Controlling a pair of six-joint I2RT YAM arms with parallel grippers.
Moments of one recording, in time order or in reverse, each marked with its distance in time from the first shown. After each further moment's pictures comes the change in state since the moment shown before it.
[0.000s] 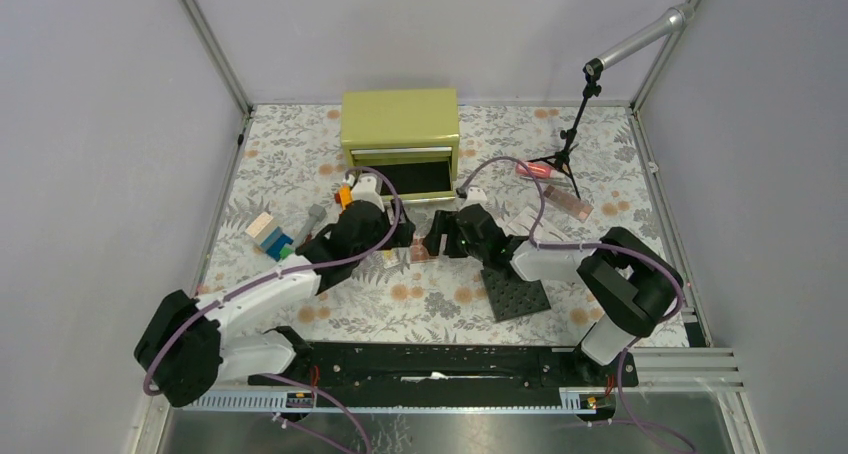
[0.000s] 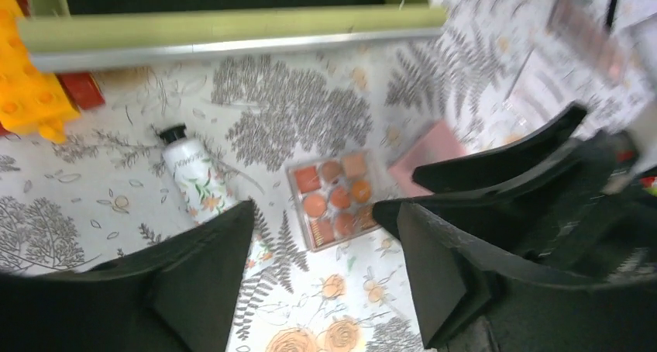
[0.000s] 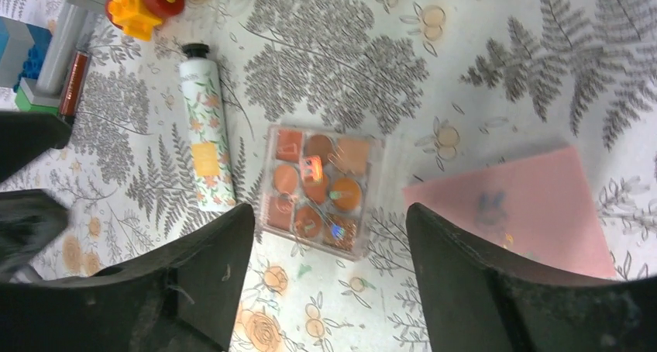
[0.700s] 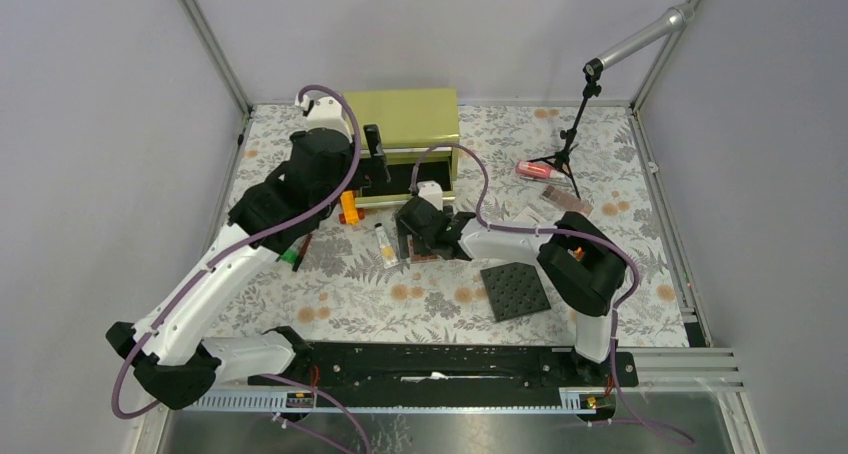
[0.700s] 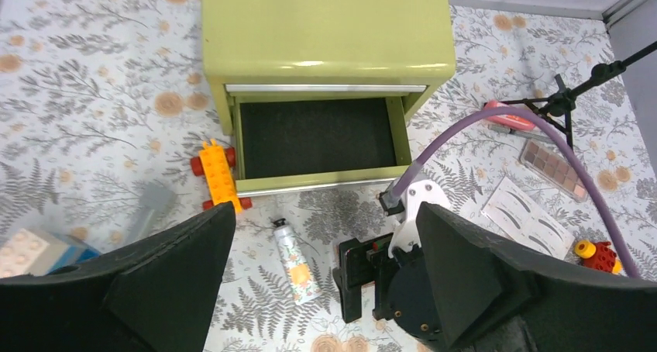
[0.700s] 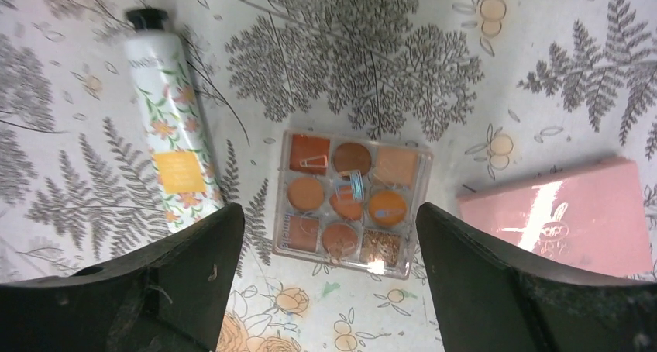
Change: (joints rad) left arm 0.000 -0.036 0.802 -0.715 -0.282 0.154; right arm 0.131 0.244 0.513 -0.588 0.191 -0.071
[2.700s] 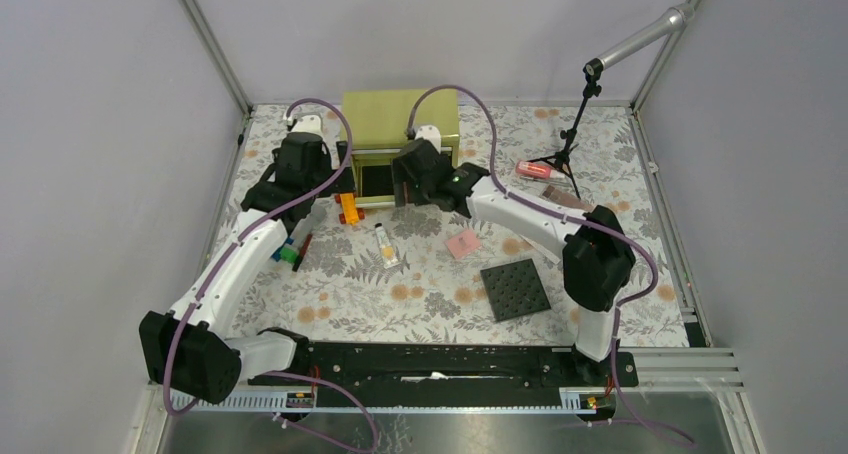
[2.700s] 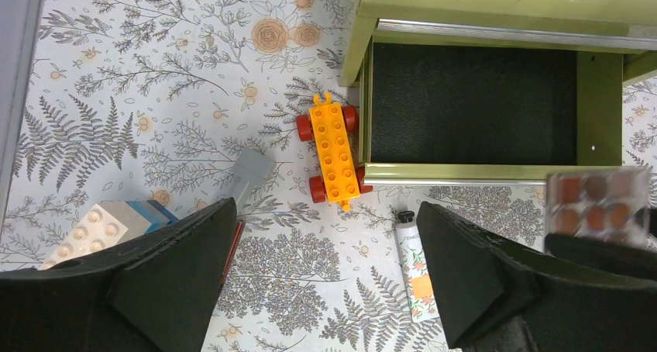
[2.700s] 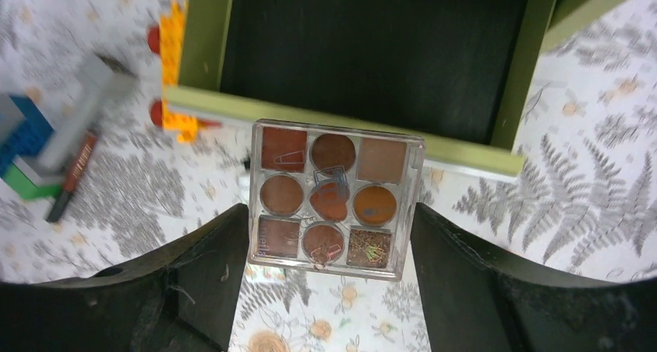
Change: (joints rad) left arm 0.411 0.059 -0.283 0.153 0.227 0.185; right arm -0.069 -0.002 0.351 -0.232 0.014 -0.124
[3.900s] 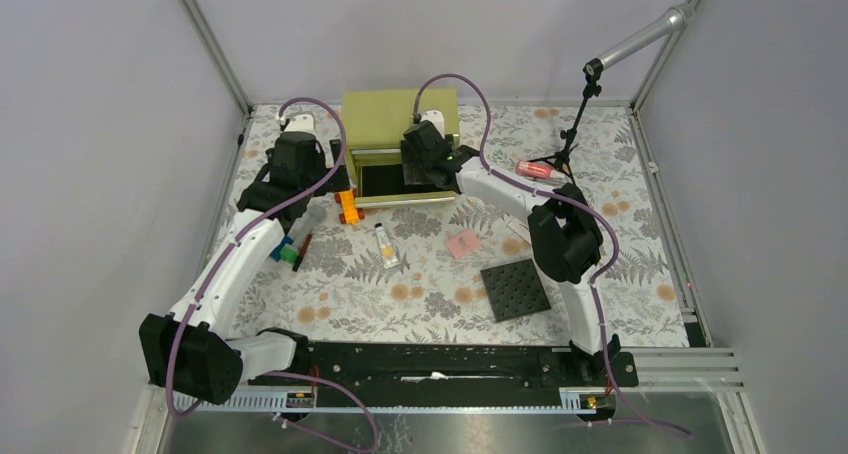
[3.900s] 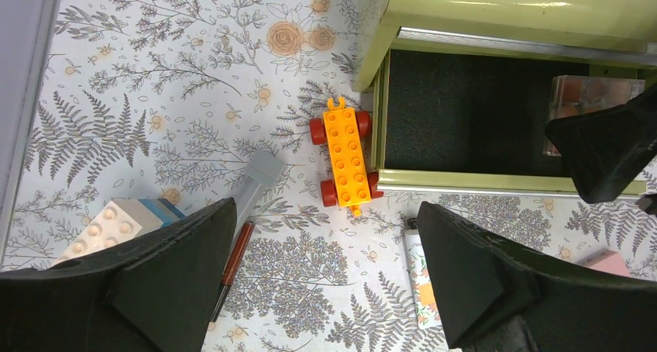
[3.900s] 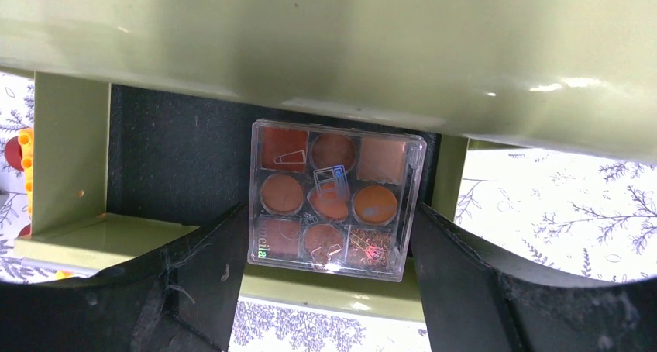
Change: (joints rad) left arm 0.040 -0.006 -0.005 0.005 0.005 0.000; right arm -0.149 0.248 0.221 0.040 0.025 -0.116
